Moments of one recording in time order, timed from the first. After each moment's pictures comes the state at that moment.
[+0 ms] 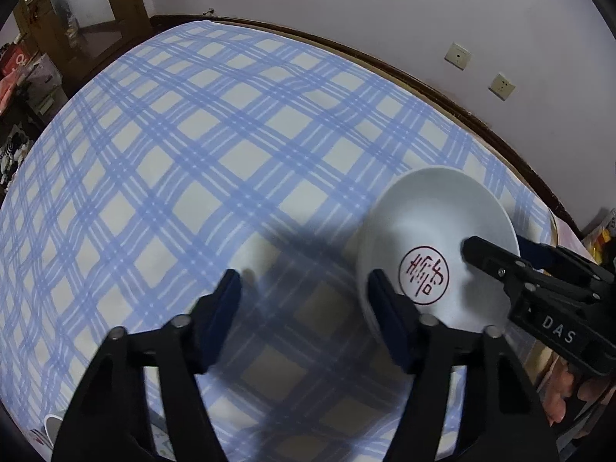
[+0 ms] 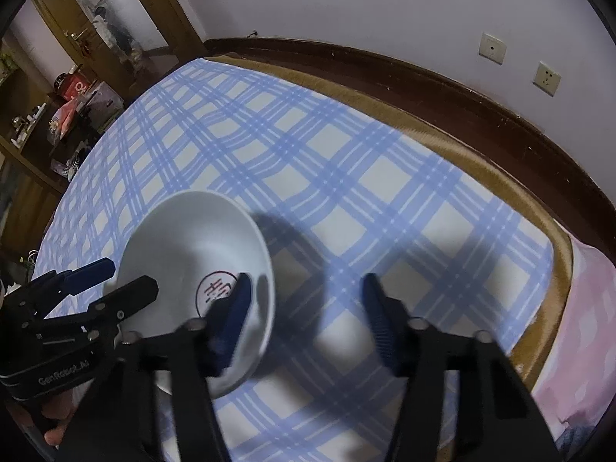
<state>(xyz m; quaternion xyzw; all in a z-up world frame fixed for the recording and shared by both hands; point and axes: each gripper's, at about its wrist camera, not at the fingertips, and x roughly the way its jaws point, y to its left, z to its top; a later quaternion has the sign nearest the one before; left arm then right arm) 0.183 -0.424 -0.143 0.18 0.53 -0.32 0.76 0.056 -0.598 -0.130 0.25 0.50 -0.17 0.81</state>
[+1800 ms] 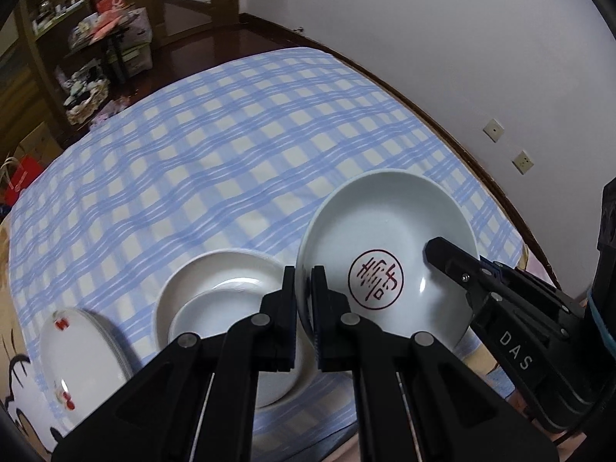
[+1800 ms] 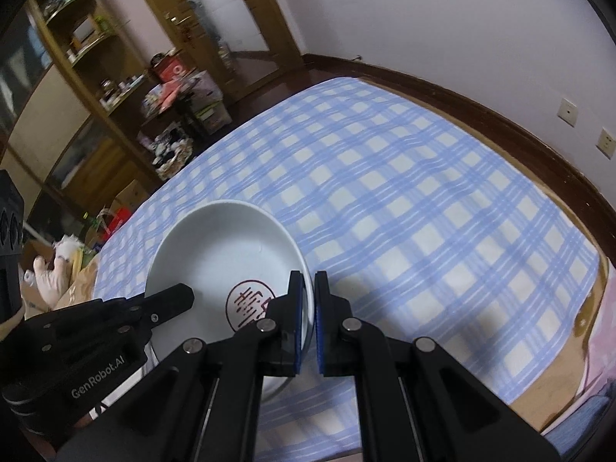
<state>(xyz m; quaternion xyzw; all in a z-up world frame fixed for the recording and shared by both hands) 0.137 -0.237 -0.036 0.06 0.52 -0.22 0.82 0.060 -0.408 -0.024 0.20 0.45 -0.04 0.87</state>
